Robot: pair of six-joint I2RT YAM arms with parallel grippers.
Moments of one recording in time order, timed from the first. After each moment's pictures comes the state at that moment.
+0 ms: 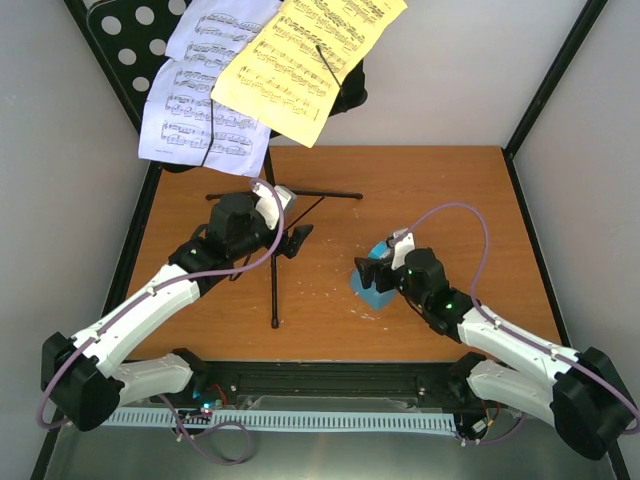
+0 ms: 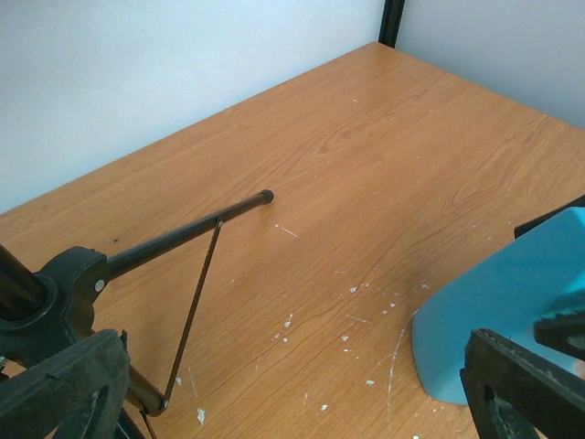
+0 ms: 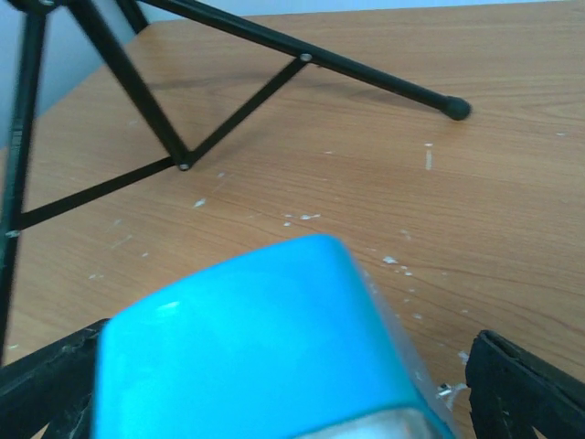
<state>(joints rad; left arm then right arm) -0.60 1.12 0.94 -0.23 0.09 0.04 0.65 1.00 0.43 0.14 0.06 0.30</state>
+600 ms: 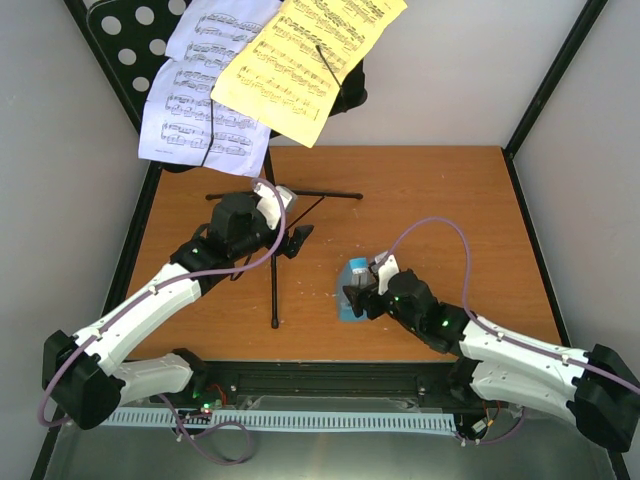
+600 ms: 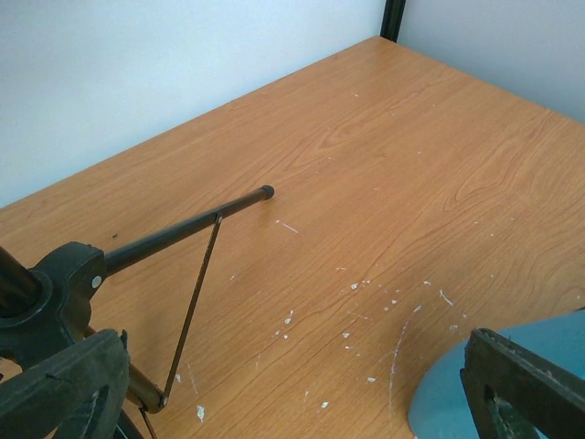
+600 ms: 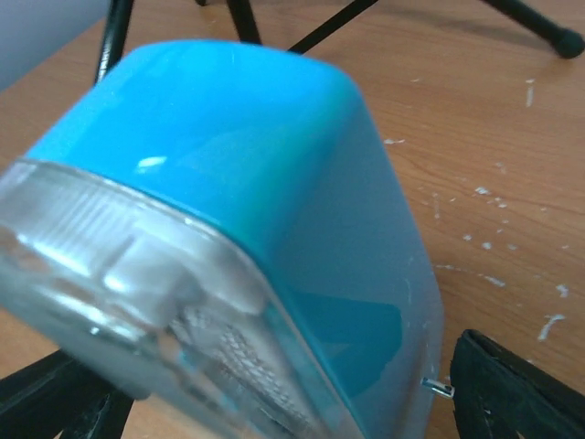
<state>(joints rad) -0.60 1.13 0.94 -0.23 0.09 0.04 0.91 0.90 0.38 0.03 0.14 0.34</state>
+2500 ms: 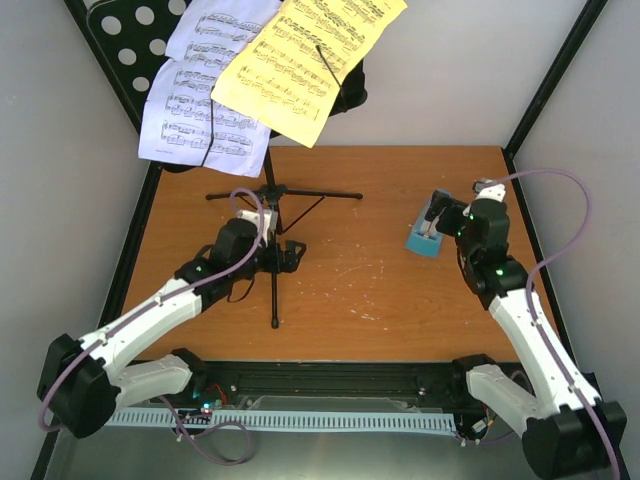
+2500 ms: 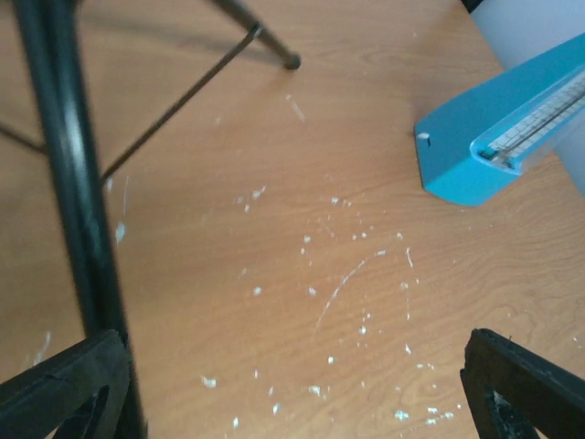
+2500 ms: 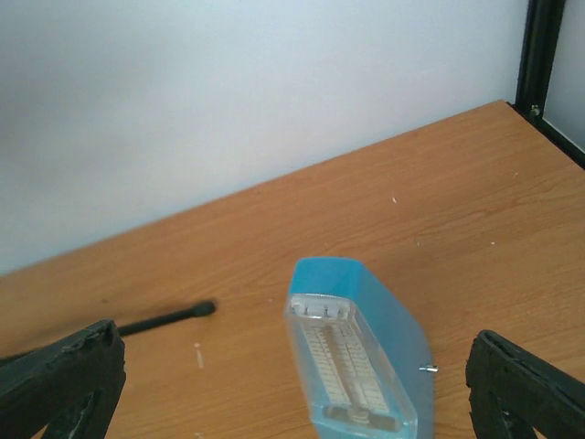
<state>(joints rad) -0.60 1.11 0.77 -0.23 0.08 -0.45 0.19 0.96 0.80 -0.19 0.18 0.39</state>
